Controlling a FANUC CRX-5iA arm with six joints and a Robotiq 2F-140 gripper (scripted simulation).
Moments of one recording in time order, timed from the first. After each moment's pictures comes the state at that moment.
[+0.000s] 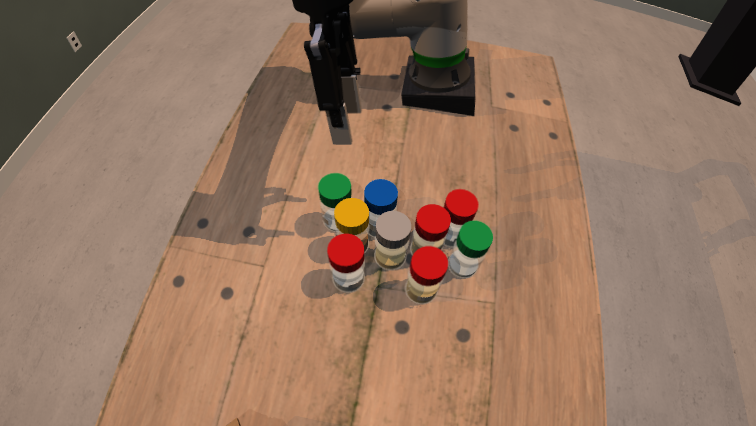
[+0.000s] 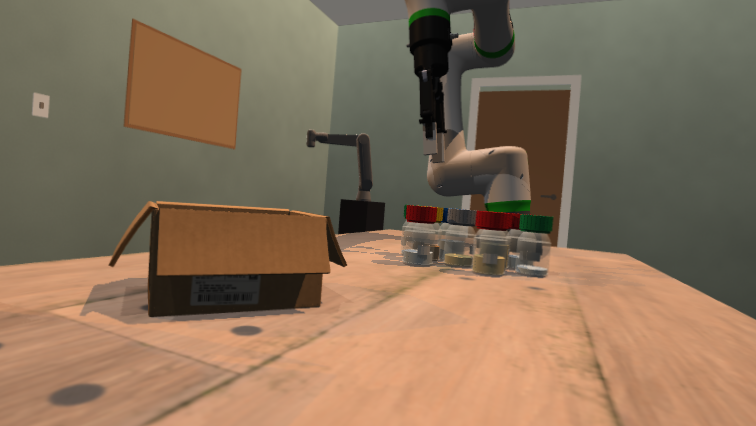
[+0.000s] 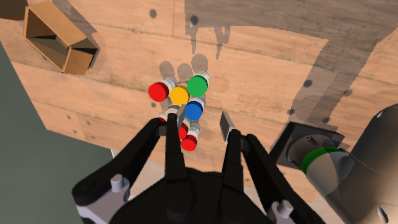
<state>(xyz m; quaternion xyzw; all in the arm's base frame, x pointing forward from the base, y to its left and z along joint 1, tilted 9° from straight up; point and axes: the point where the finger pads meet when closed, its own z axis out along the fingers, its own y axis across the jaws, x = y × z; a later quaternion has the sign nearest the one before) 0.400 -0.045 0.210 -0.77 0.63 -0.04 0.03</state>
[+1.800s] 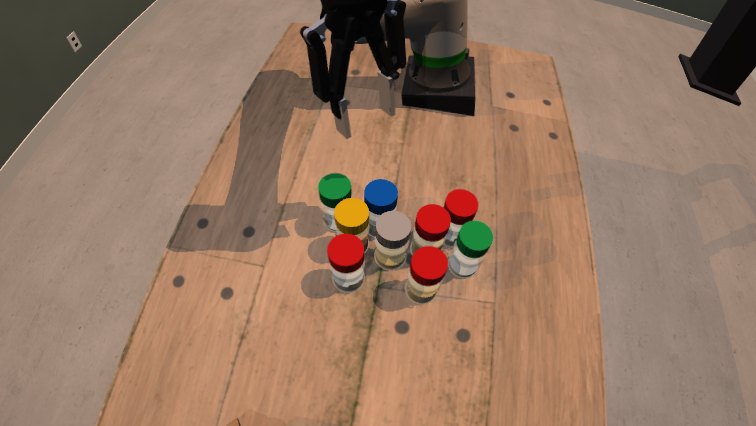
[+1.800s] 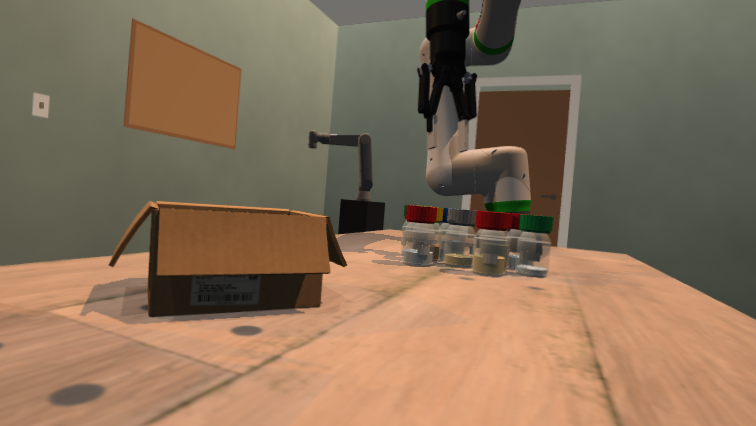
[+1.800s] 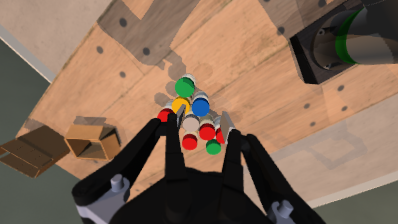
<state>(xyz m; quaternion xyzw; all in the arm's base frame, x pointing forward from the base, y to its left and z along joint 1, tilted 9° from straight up) 0.401 -0.012 0.224 -0.46 0.89 -0.04 0.01</state>
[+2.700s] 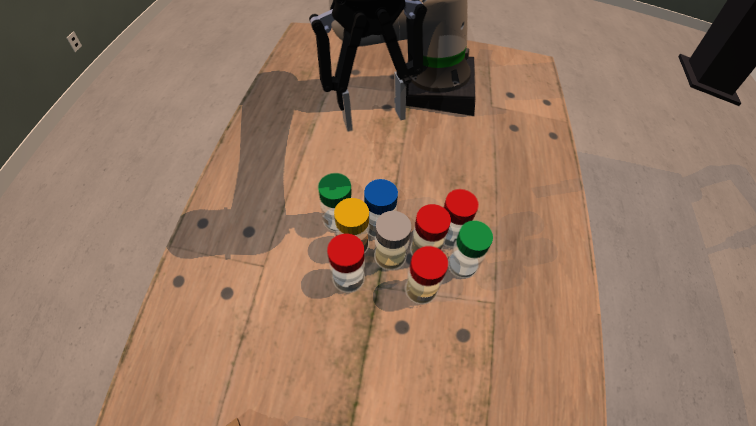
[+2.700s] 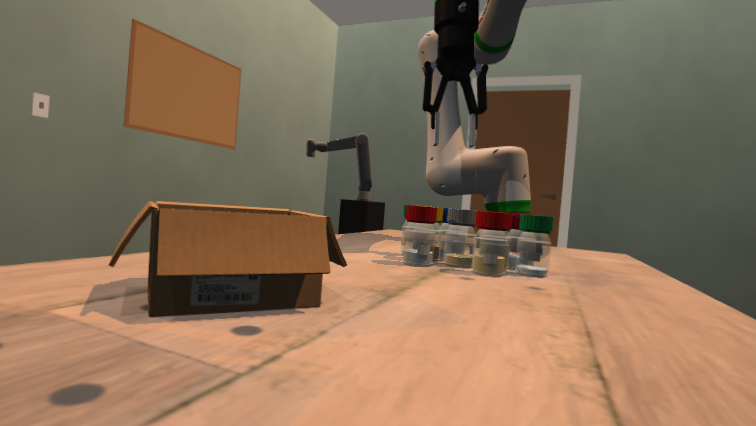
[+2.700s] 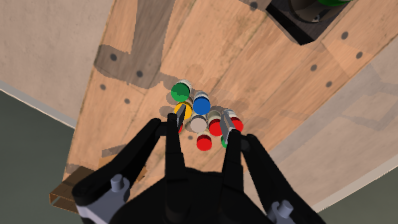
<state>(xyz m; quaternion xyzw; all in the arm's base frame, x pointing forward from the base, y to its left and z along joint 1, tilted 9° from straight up) 0.401 0.002 0.230 -0.30 0.95 -0.05 0.01</state>
